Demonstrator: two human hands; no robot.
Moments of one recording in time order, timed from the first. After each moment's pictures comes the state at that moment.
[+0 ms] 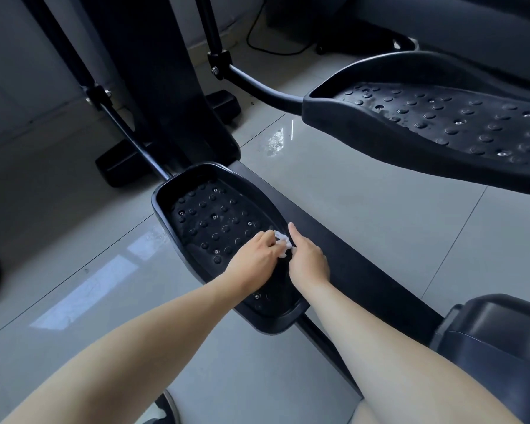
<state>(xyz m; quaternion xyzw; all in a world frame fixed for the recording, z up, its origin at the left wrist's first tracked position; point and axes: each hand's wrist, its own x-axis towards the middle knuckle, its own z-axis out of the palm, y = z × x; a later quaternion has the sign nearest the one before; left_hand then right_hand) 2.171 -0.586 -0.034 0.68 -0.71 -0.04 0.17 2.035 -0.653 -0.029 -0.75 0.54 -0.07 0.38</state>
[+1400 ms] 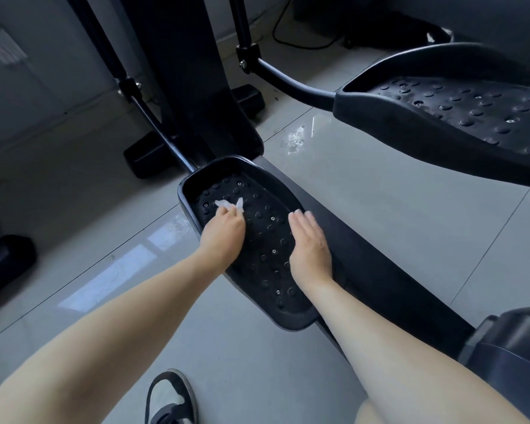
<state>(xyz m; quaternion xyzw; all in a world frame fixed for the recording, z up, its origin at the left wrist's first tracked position) 2.265 -0.571 -0.019 0.82 -0.56 0.06 -0.07 2.075 -0.636 -0.038 -0.83 0.44 -0.20 0.28</state>
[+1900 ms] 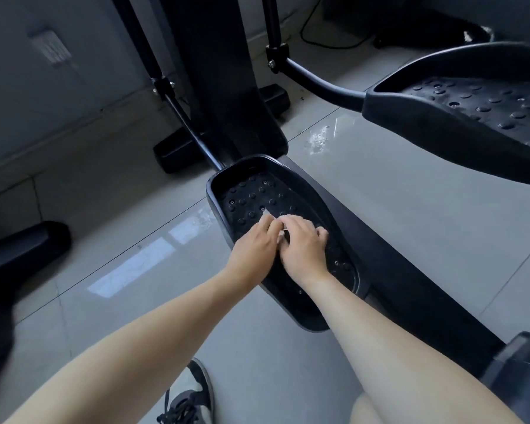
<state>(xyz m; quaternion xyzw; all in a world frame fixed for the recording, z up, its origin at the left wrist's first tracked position) 2.227 -0.539 -0.016 0.79 -0.60 -0.01 0.12 2.118 -0.613 -0.021 -0.83 0.38 -0.24 0.34</state>
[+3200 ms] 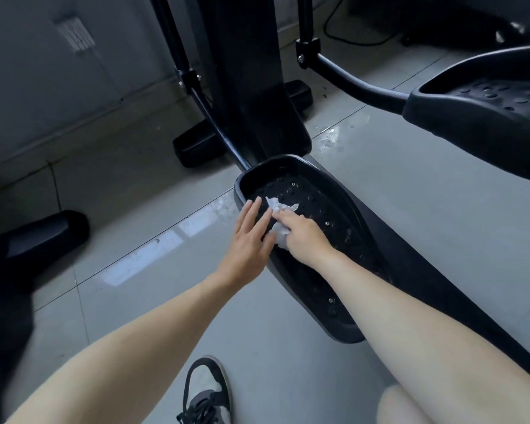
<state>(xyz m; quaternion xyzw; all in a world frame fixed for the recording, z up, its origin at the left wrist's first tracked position) 2.281 -0.499 -0.007 0.82 -0.51 -0.08 0.27 2.173 -0.627 -0.005 -0.82 0.29 -0.04 0.49</state>
